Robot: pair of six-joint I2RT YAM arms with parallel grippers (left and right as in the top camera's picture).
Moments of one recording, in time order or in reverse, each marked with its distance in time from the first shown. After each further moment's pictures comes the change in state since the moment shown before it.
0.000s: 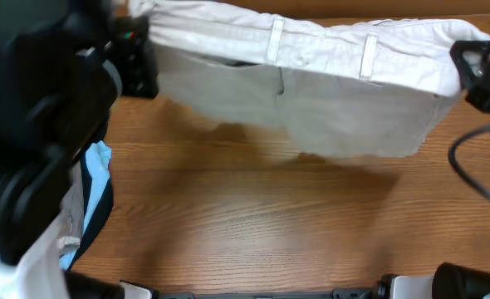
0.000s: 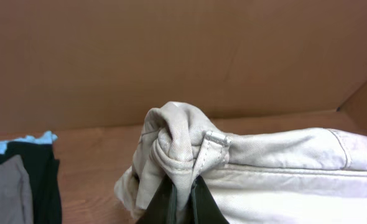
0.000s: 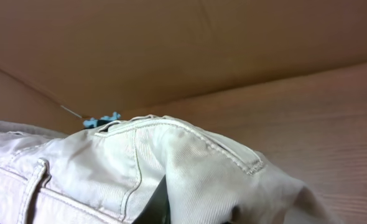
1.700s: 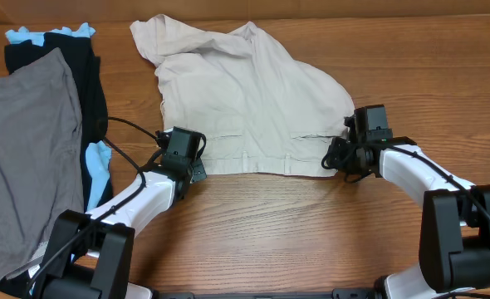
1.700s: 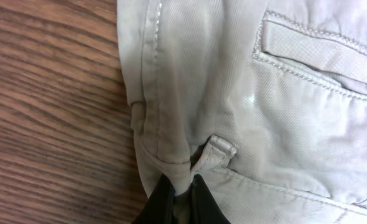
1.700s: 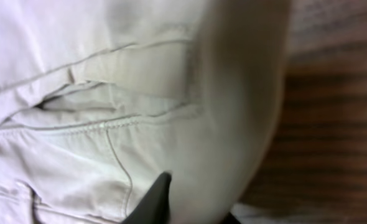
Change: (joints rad) left arm -0.011 0.055 -1.891 1.182 -0.147 -0.386; right arm 0.331 0.164 -1.780 1.258 0.310 0.209
